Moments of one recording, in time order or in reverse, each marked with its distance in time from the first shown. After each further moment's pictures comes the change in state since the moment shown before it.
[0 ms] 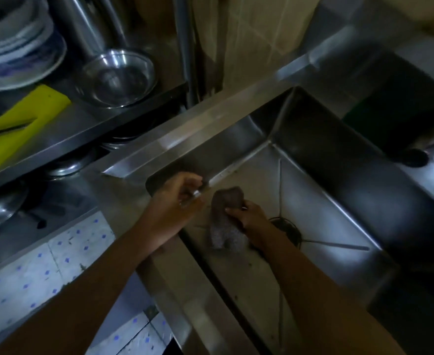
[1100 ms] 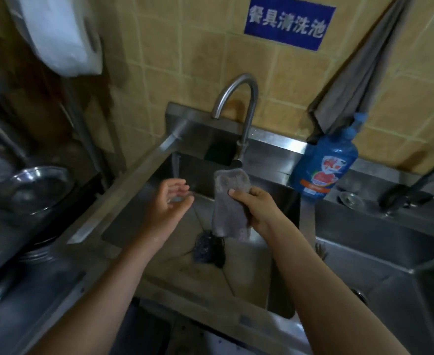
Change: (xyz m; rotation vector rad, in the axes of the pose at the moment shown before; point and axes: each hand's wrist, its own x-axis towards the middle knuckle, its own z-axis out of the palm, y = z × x) left_hand -0.087 0.159 0.018 -0.360 -0.233 0.406; right_hand -0.327 -0.082 -0.083 0.520 0.462 -0.350
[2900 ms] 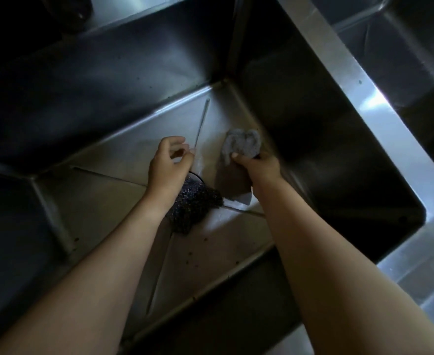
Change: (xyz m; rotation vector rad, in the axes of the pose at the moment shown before) left_hand 0.134 -0.320 0.141 0.228 -0.841 -0.262; right_hand 0.171 0.262 -0.047 0.405 1.065 0.431
